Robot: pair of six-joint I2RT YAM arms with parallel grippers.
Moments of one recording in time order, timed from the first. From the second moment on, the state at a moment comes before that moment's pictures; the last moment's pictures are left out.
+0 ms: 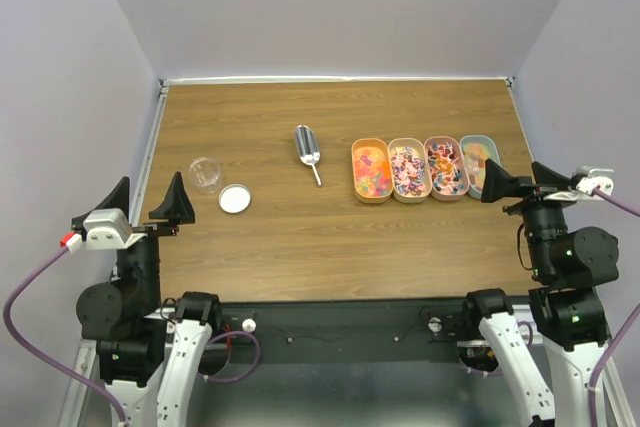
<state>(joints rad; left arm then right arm) -0.10 0.14 0.83 -0.27 -0.15 -0.08 0.12 0.33 0.87 -0.35 0.10 0.16</state>
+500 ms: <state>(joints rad) -0.10 0.37 0.81 -0.17 -0.13 -0.12 0.13 0.34 0.82 -0.35 0.01 0.23</state>
